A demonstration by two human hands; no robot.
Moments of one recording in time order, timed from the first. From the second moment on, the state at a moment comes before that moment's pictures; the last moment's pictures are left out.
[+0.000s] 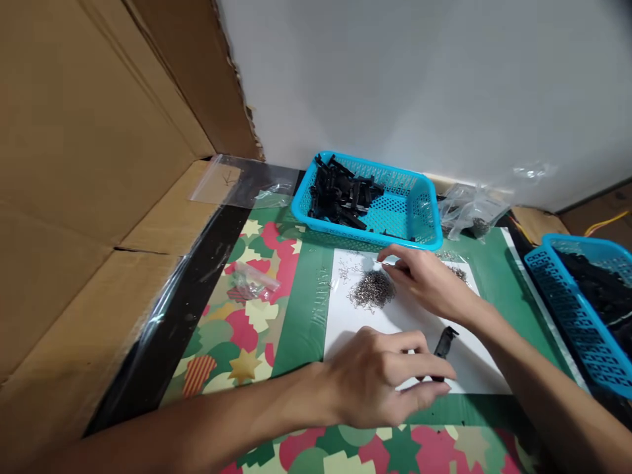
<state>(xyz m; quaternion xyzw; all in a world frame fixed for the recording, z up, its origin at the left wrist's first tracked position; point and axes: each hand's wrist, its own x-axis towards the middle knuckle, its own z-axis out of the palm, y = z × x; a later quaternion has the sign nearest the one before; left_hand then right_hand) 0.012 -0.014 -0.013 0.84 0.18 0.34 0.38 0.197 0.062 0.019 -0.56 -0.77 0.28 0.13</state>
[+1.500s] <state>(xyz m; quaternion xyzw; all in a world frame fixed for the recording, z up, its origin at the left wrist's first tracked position) 0.008 0.011 -0.009 0.56 0.26 0.26 0.74 0.240 -0.001 0.014 -0.33 -0.75 0.40 0.40</state>
